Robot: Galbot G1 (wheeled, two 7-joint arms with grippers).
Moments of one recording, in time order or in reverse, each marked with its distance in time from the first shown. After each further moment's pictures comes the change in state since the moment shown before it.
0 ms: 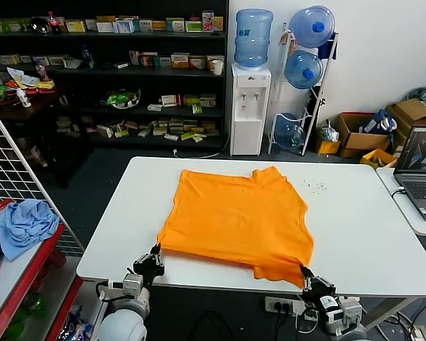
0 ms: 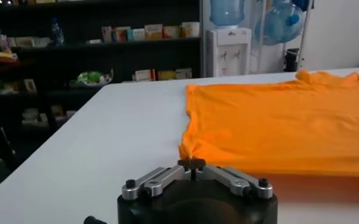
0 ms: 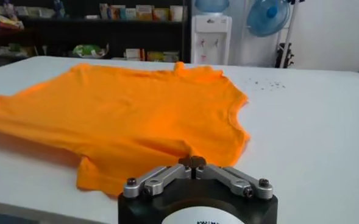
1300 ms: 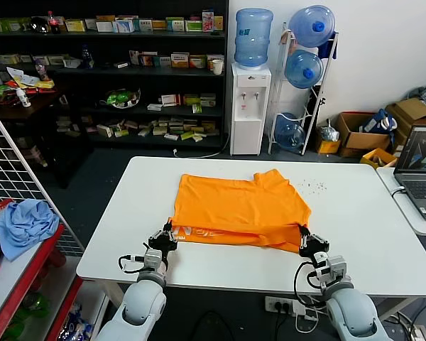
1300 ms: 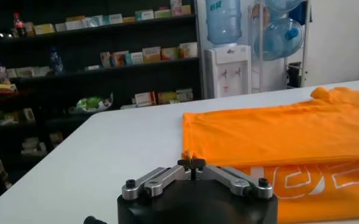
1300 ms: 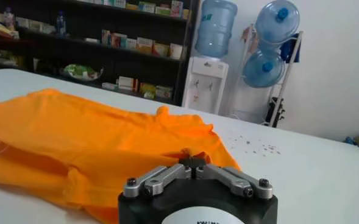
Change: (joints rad) left arm -0.250 -0.088 0.078 0.252 0.080 -0.076 -0.012; right arm 0.409 -0.071 -0.139 -0.339 -0.001 0.097 0.017
